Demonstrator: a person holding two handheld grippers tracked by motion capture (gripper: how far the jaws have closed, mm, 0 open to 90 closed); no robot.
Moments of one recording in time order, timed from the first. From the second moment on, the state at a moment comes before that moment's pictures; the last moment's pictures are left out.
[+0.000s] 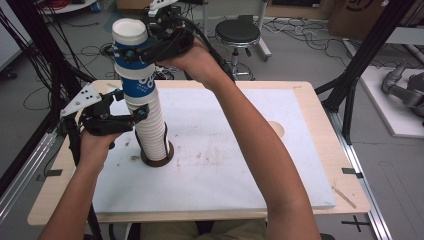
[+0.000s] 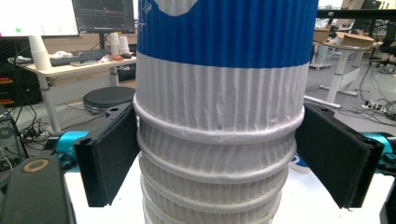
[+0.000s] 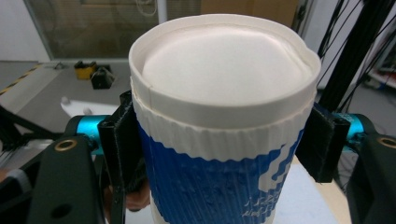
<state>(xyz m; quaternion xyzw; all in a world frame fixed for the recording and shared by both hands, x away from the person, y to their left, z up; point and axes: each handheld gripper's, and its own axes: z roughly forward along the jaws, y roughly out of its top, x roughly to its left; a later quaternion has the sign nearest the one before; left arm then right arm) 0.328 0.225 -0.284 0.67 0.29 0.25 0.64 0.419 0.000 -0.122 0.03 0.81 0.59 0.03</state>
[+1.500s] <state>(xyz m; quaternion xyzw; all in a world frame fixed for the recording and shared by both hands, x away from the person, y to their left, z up) 0.270 0.235 -0.317 0.66 0.28 0.23 0.66 0.389 -0.150 -0.203 0.14 0.80 0.58 0.09</state>
